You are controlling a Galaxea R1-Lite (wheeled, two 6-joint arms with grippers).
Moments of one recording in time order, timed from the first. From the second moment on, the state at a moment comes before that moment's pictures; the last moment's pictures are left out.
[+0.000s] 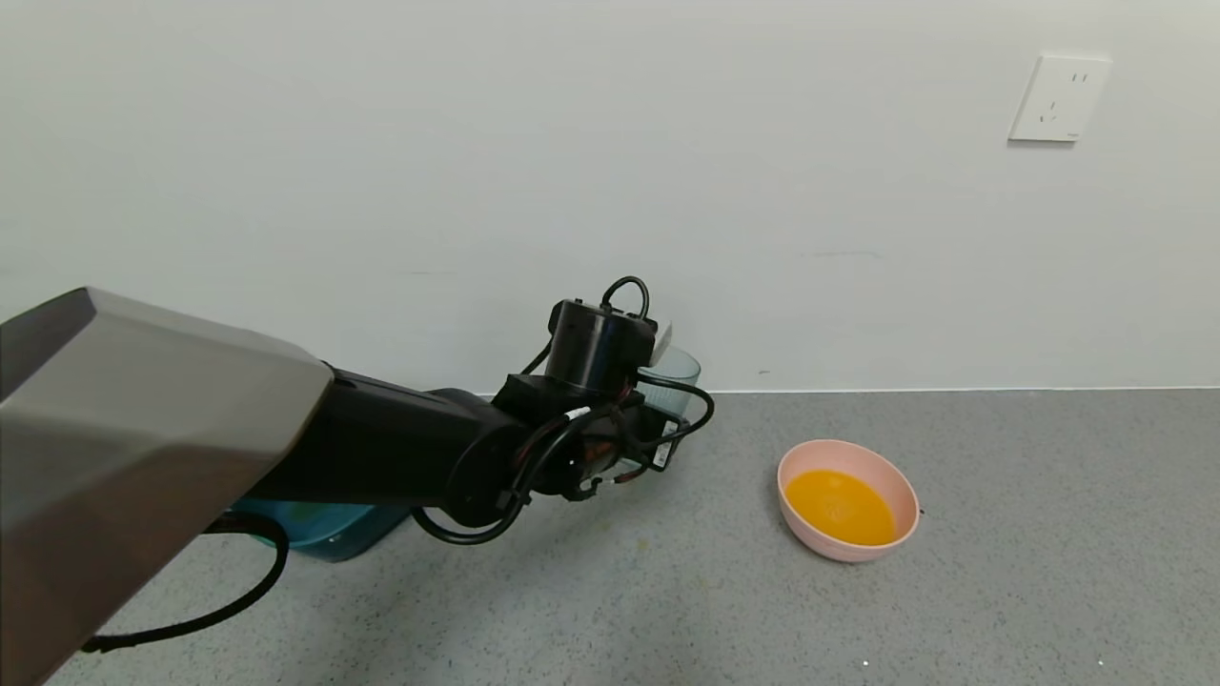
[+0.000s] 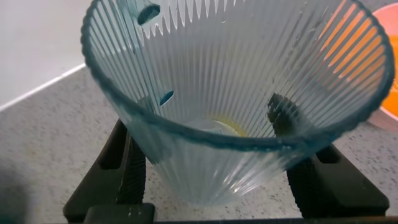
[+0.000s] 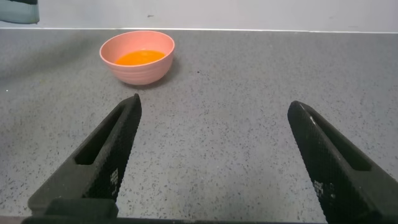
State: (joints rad) left arm -0.66 2.09 -1.32 -0.29 0.26 0.02; right arm 0.00 0.00 0.00 -0.01 0.00 0.03
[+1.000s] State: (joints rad) left arm -0.58 2.15 -1.09 -0.81 0.26 -0.13; right arm 0.00 0.00 0.00 -0.01 0.00 0.03
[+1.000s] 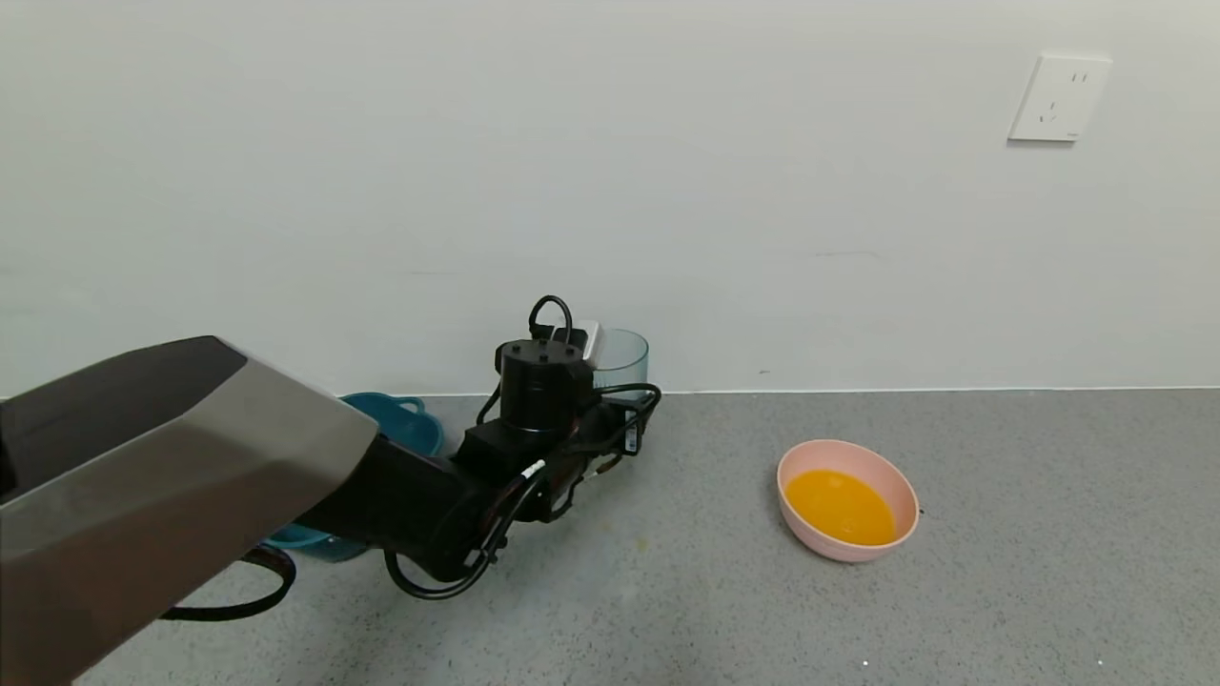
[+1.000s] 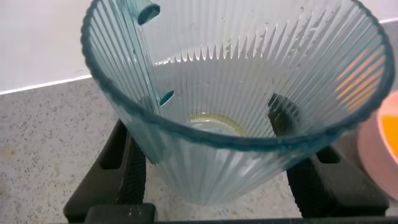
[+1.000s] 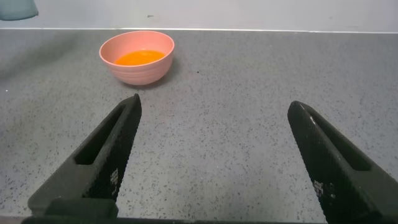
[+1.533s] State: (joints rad) left arm -0.52 2.28 -1.13 -0.90 0.25 -0.17; right arm 0.00 0.00 0.00 -0.01 0.00 0.03
